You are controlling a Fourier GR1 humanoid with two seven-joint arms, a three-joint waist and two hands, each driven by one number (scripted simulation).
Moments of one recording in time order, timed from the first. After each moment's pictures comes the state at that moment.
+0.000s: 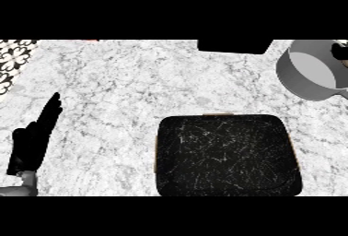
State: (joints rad) left arm -0.02 0.36 0.01 -1.53 -0.03 0.09 0.13; right arm -1.05 -0.68 -0.22 -0.22 0.84 -0.51 0.18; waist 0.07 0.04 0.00
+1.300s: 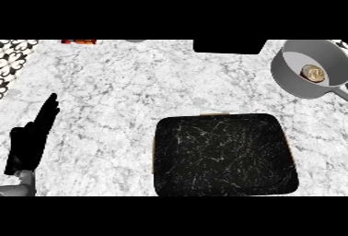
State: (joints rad) left arm -0.03 0.35 0.04 -1.50 -0.03 0.08 0.11; right arm -1.00 -0.68 -0.66 -0.26 0.37 -0.46 -0.35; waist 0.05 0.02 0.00
